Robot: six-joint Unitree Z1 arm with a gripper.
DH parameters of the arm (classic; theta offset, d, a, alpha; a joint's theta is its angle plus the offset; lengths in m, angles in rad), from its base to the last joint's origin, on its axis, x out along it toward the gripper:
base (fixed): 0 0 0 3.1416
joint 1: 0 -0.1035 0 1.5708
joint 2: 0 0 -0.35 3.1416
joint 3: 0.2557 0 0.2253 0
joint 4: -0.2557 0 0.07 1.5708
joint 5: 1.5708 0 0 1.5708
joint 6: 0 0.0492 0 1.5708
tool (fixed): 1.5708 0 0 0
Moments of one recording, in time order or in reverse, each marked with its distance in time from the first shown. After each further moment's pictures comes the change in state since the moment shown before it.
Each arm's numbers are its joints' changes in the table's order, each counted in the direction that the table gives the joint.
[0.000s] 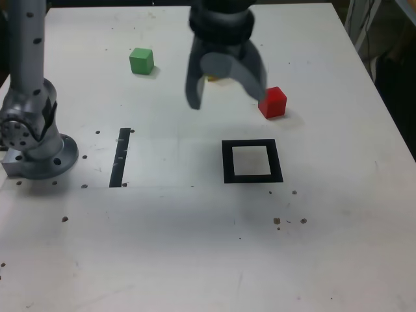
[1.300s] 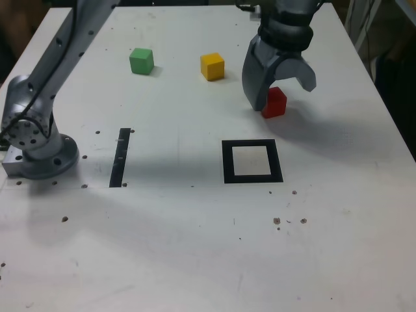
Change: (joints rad) arm -0.217 0.389 0.399 -0.024 0.019 -0.167
